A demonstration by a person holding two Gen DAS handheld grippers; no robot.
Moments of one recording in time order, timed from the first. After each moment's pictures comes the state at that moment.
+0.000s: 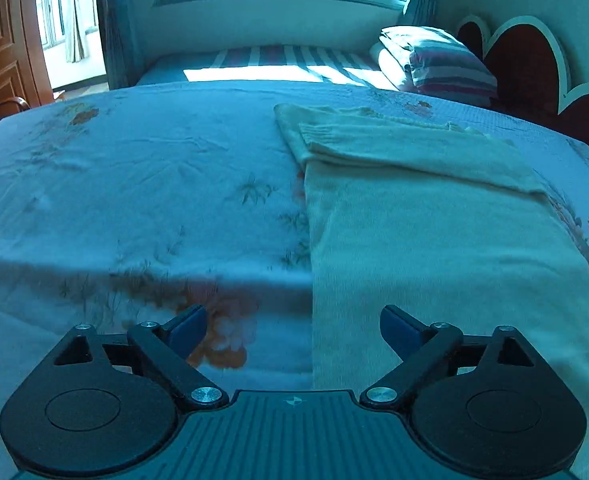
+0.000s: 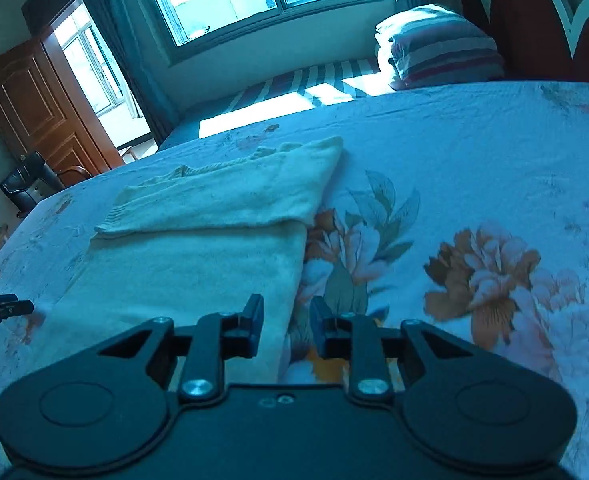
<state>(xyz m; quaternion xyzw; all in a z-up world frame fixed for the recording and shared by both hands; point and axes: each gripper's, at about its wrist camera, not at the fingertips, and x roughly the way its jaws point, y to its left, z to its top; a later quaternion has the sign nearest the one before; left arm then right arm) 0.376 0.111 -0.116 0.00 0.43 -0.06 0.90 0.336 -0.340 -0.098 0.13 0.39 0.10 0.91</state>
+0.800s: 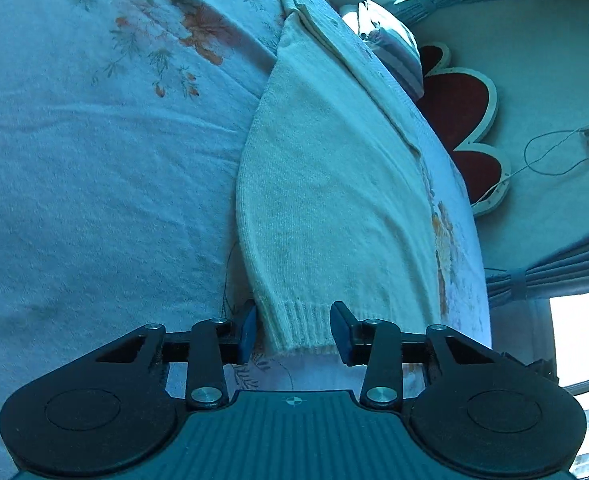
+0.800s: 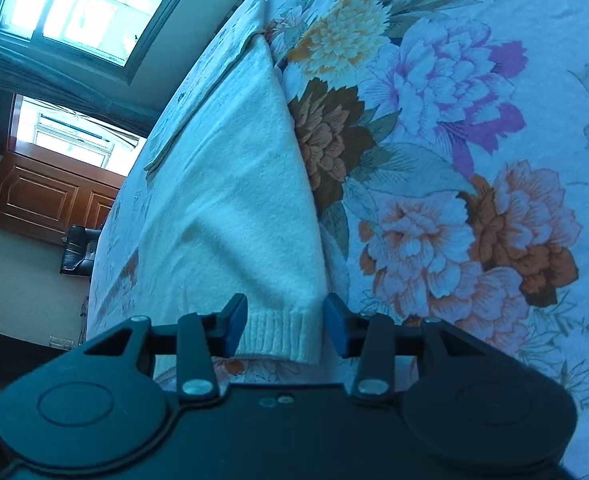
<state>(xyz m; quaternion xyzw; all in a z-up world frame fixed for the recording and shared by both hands) 0.242 0.175 -0.193 -0.34 0.51 -0.21 0.77 0.149 -0.319 -0.170 0.42 0.45 0.09 0.78</state>
